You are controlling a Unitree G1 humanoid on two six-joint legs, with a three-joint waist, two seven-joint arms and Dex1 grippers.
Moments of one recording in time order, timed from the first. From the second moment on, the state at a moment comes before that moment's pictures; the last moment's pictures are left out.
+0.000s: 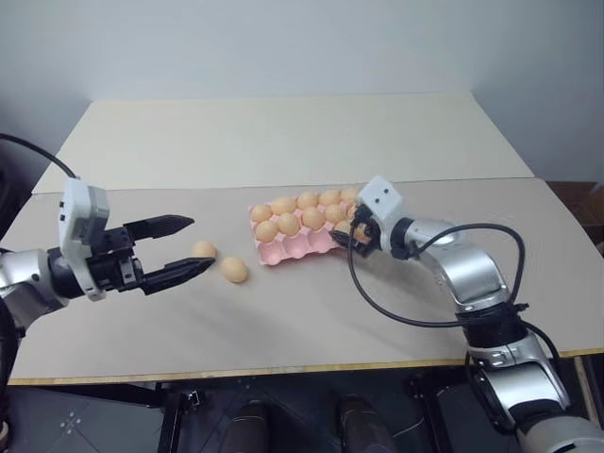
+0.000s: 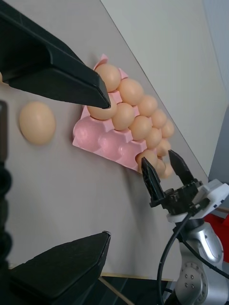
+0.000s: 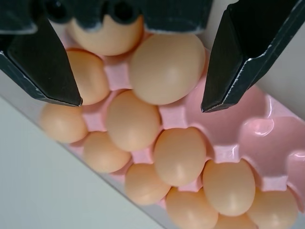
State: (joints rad) left arm -0.10 0.97 0.48 -0.40 -0.91 0.70 -0.99; right arm -0.68 -0.50 0.18 -0.11 0.11 0.73 0.59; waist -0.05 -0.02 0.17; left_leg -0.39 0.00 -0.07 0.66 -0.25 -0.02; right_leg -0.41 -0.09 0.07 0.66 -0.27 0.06
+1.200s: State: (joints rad) left arm -0.02 0.97 0.53 -0.35 -0.85 0.68 -1.04; right arm -0.68 -0.65 0.03 0.23 0.17 0.59 0.72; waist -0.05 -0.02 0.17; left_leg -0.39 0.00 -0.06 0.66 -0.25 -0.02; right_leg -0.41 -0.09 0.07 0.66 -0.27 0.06
